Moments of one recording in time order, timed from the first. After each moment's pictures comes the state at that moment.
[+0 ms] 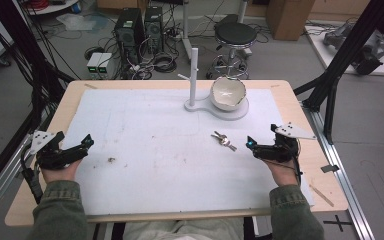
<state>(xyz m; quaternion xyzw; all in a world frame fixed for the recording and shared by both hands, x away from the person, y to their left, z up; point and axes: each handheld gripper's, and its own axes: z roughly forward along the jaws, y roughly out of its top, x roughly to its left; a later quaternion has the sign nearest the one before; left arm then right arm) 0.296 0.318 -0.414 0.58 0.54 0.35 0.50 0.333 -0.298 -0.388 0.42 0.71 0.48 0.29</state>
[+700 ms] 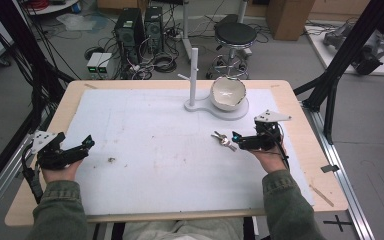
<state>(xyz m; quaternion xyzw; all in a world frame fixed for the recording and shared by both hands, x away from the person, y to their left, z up) 0.297 0.317 -0.415 0.58 0.55 0.34 0.50 0.372 -0.261 -0.382 0.40 0.77 0.43 0.24</state>
